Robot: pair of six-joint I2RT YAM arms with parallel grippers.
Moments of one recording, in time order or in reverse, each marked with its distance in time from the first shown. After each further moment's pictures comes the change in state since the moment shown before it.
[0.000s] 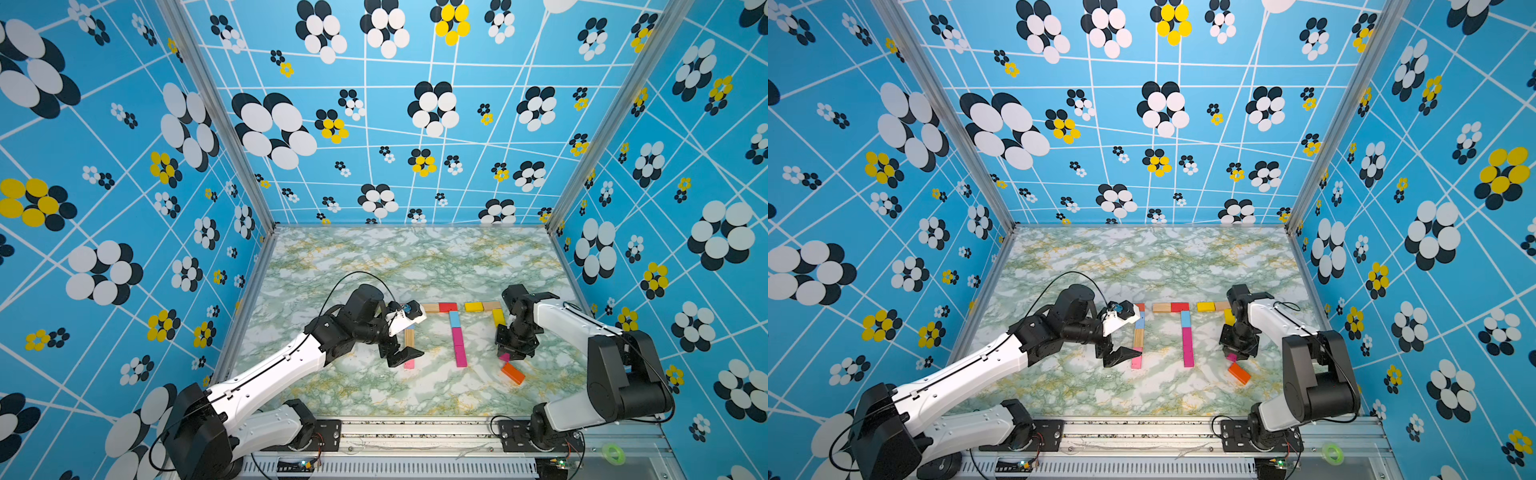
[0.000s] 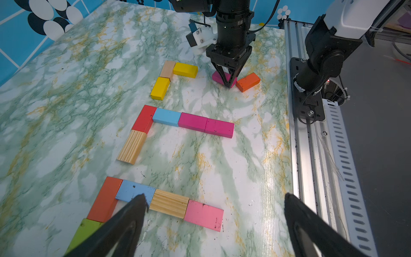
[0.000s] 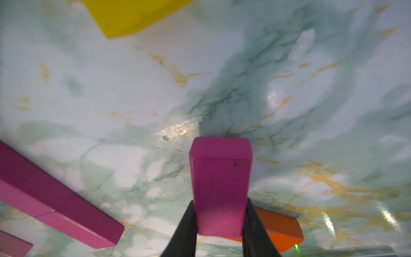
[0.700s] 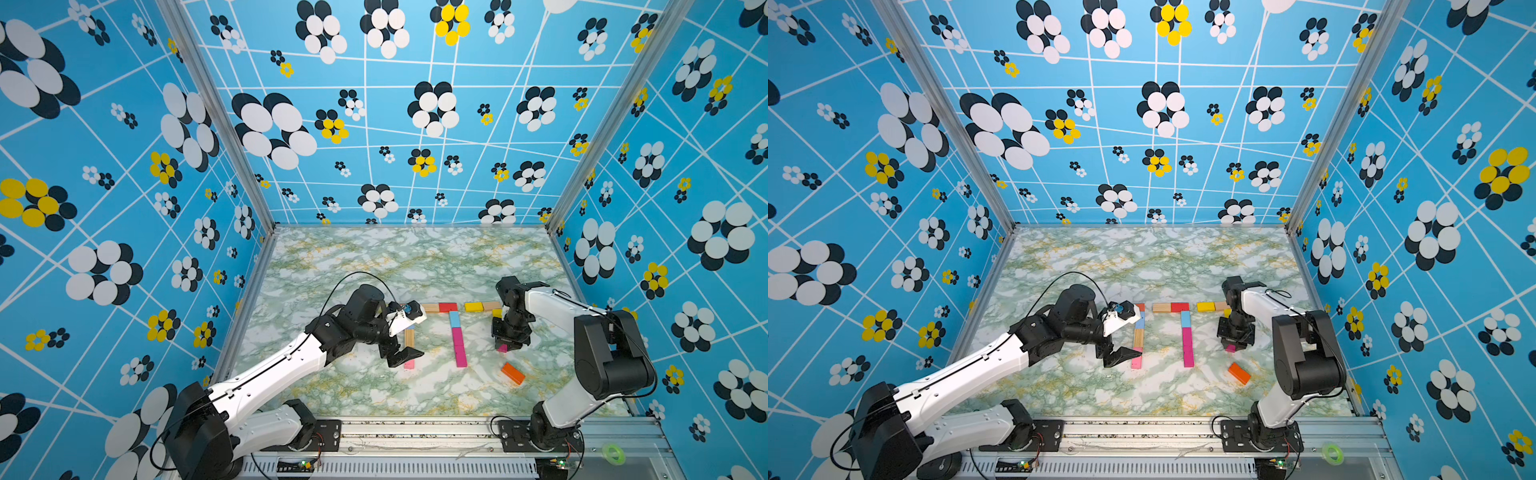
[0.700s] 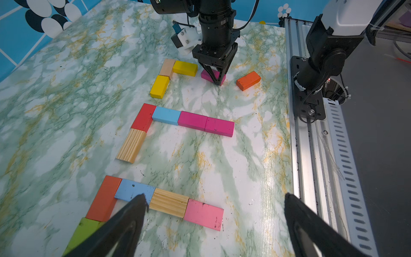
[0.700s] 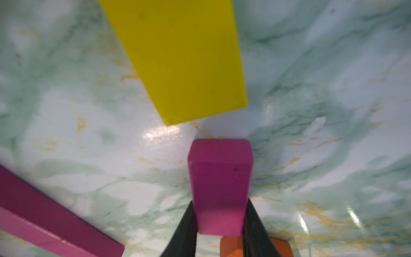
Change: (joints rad) left arm 0.000 0.006 -0.001 0.000 -0.003 0.000; right arm 0.002 0.133 0.113 -0.001 0.050 -0.083
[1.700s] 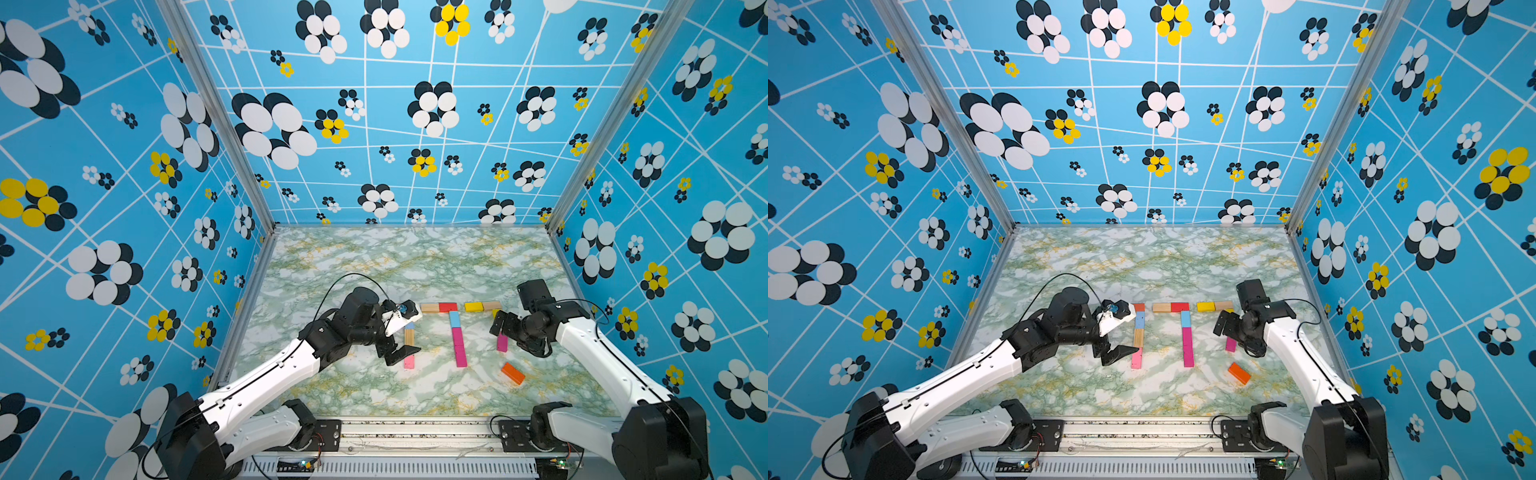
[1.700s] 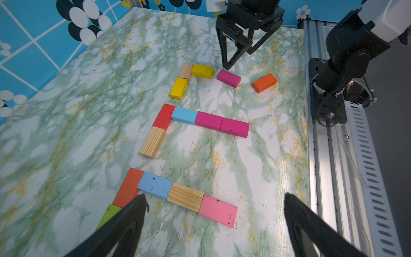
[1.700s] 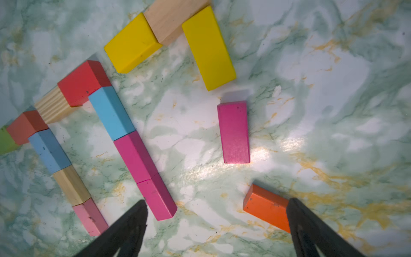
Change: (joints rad) left arm 0.000 -0.091 -0.046 0.041 -0.122 -0.014; right arm 0.000 -0.514 -0.147 0.044 -0.040 0.223
